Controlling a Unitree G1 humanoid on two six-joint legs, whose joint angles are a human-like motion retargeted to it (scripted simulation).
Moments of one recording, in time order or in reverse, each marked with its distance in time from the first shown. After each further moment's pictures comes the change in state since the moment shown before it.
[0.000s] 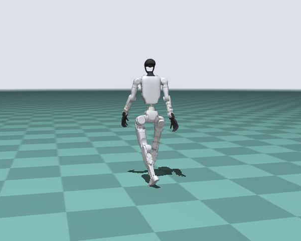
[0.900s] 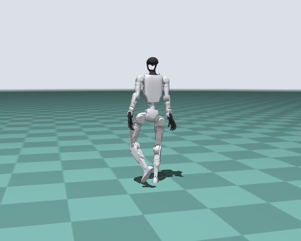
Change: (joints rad) left arm 0.328 -0.083 0.141 0.123 0.227 0.141 -0.141; right arm -0.012 0.075 -0.005 -0.127 0.129 -0.034 -0.140; waist 0.088 -0.070 -0.011; left_leg -0.415 0.229 0.270 0.831 0.076 0.080; right_leg 0.468 -0.028 -0.056 -0.121 -0.162 0.067
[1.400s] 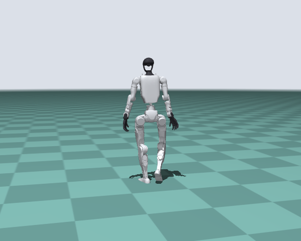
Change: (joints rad) left arm -0.199 0.069 0.006 0.133 -0.149 0.073 0.127; right arm -0.080 -0.073 0.105 0.086 -0.182 0.026 -0.007; waist 0.065 0.098 0.061; left_leg 0.102 -0.119 -0.097 -0.870 -0.269 0.170; right_leg -0.194 0.013 0.027 0.715 0.207 0.090
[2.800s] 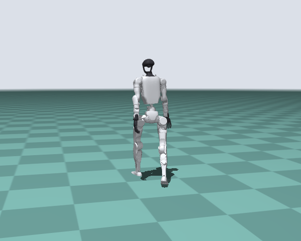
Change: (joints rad) left arm 0.267 -0.121 0.197 0.116 -0.043 -0.127 0.168; right arm -0.172 -0.007 0.026 -0.179 -0.035 -0.044 0.120; waist 0.174 -0.040 -0.032; left_leg -0.470 0.067 -0.045 0.152 0.219 -0.054; right_leg 0.622 0.170 0.073 -0.777 -0.120 0.114
